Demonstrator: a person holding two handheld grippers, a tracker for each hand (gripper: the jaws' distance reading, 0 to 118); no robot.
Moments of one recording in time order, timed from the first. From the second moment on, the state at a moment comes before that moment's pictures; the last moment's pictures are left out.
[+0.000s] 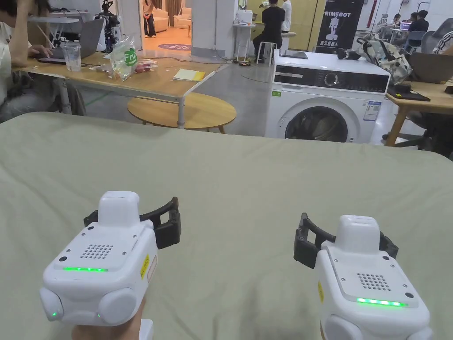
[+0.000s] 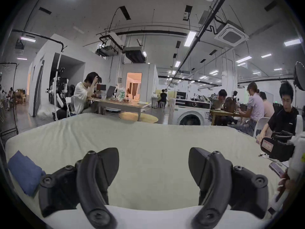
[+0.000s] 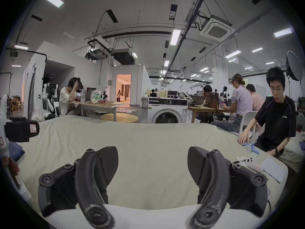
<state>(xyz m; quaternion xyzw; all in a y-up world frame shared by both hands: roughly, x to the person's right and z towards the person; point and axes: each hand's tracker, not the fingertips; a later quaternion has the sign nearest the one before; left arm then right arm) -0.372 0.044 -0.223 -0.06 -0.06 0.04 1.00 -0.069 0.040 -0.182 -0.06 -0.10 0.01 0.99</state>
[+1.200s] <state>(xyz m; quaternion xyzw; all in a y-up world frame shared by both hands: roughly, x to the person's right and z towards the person) -0.376 0.057 -0.227 -0.06 -0.07 0.01 1.00 -0.054 0.073 -0.199 -0.11 -0.08 -0.14 0.98</state>
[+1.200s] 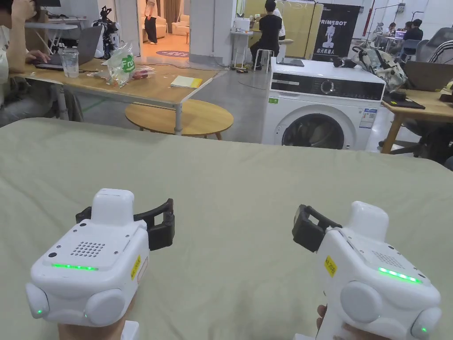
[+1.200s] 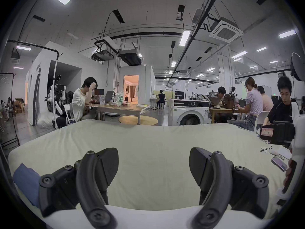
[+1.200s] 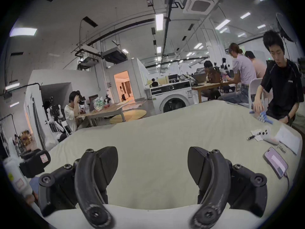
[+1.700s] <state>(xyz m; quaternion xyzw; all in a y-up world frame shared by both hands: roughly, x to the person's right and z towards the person) -0.382 0.060 -0.232 -0.06 -0.07 0.02 1.00 -0.073 0.070 -0.199 -0.10 -0.13 -0.06 0.98</state>
